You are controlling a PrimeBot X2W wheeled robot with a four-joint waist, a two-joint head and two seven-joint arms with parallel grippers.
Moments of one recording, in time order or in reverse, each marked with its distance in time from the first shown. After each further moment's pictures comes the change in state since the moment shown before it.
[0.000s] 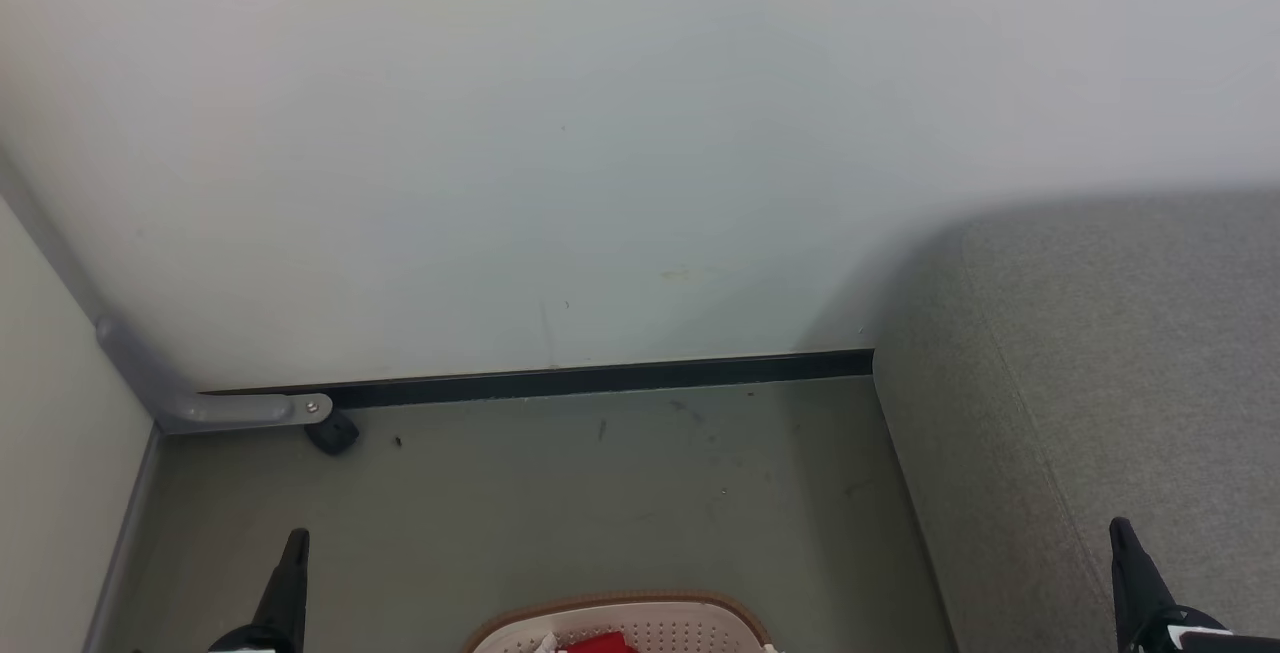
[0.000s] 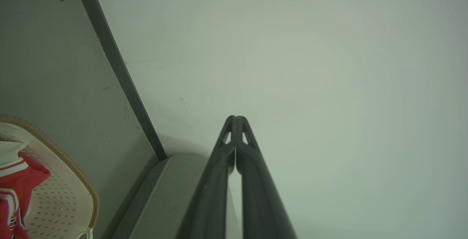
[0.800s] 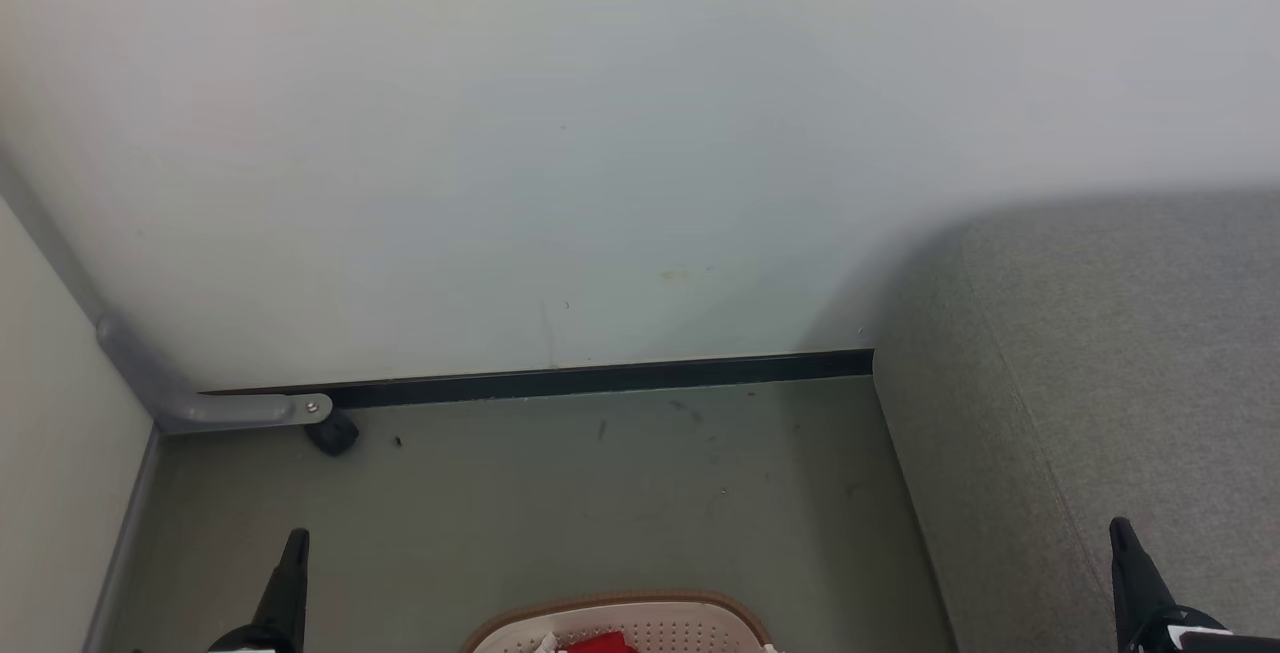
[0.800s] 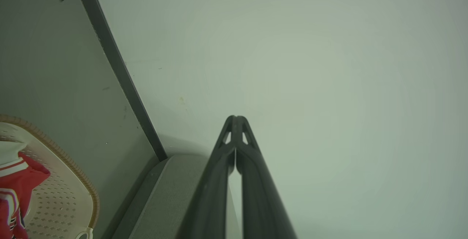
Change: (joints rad) left arm 0.000 0.000 0.000 0.000 0.000 0.000 0.000; right arm 0.000 0.000 0.000 0.000 0.000 0.000 0.000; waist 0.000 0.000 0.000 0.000
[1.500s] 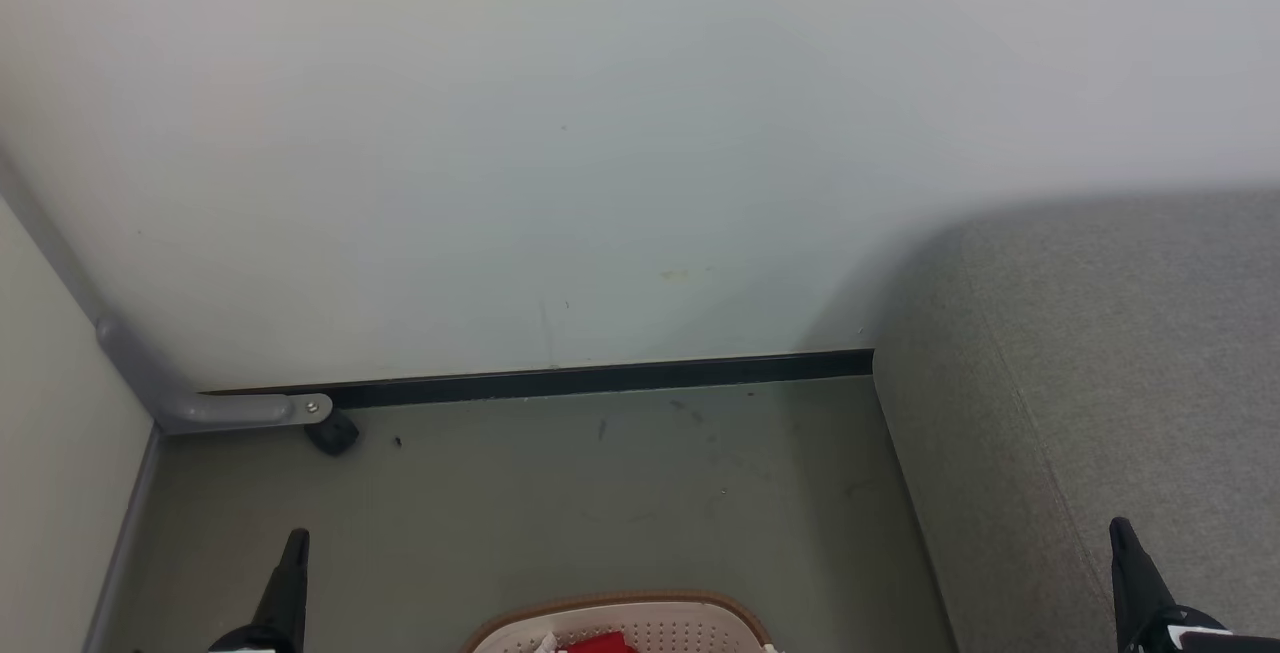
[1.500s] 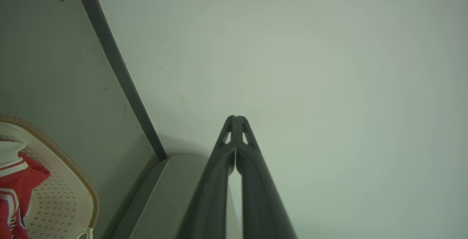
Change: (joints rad) left arm 0.000 0.000 0.000 0.000 0.000 0.000 0.000; right arm 0.000 0.000 0.000 0.000 0.000 0.000 0.000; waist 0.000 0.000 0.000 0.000
